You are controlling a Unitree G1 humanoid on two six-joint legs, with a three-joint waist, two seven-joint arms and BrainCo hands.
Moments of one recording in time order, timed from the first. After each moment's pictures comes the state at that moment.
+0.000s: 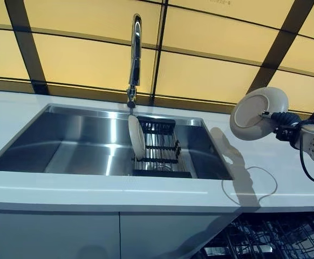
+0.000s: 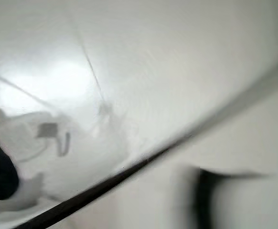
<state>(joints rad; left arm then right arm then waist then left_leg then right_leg) -0.17 0.43 -0.32 1.16 -0.03 0.12 -0.08 -1.08 -1.05 0.35 0.73 0.91 0.47 0.04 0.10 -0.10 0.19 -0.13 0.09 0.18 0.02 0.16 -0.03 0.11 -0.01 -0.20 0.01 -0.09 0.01</state>
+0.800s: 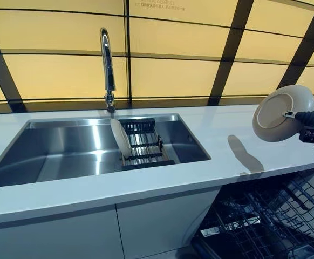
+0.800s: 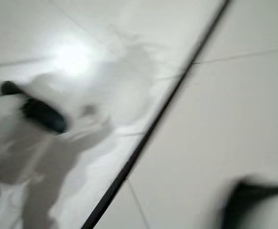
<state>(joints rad) -0.14 0.38 -0.32 1.19 -0.04 0.16 -0.08 -1.00 -1.15 0.25 0.72 0.80 0.50 0.06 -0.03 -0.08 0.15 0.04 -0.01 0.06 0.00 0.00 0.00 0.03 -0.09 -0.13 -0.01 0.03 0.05</state>
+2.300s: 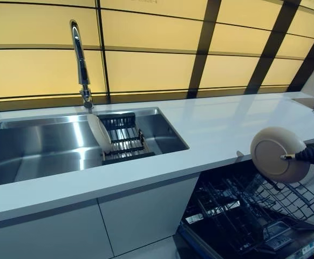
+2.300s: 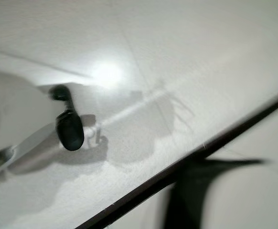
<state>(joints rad) -0.02 0.41 -0.25 1.15 -0.01 0.15 -0.10 -0.56 -1.19 0.09 0.57 0.21 0.26 0.59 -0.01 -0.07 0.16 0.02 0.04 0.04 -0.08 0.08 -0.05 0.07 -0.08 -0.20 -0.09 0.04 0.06</state>
